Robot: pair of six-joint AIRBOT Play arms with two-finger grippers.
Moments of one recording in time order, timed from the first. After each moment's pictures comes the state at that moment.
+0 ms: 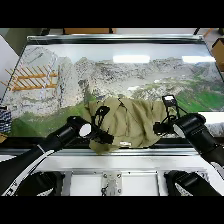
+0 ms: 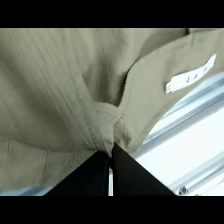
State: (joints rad) left arm -0.76 -1.20 0.84 1.28 -0.96 -1.81; right arm 0.42 -0.86 0.73 -1.80 1.22 1.97
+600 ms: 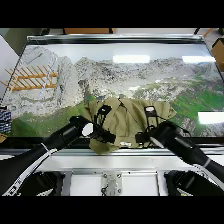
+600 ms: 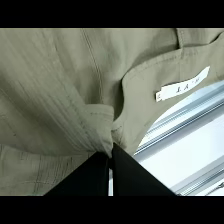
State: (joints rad) left arm -0.77 -1.23 0.85 1.26 -0.94 -1.81; right arm 0.75 -1.01 0.73 -1.73 1.21 2.33
